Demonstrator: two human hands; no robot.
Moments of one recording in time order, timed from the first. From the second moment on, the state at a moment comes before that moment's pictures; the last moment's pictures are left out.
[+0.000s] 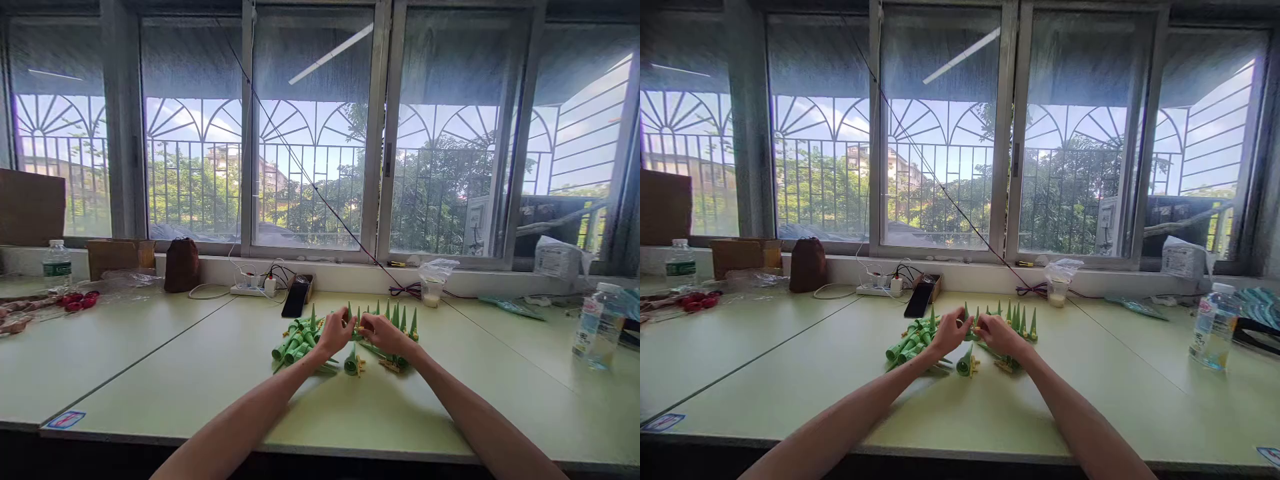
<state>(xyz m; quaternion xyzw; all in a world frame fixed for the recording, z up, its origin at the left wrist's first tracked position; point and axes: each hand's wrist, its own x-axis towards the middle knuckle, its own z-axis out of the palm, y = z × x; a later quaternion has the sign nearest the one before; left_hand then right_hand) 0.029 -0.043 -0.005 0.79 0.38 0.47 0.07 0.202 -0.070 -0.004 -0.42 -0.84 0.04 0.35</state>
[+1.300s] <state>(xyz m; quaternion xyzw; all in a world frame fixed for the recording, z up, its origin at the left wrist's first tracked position) 0.026 -0.031 -0.006 0.76 0.38 0.50 0.14 0.202 -0.067 -0.006 -0.41 -0.83 0.03 0.37</state>
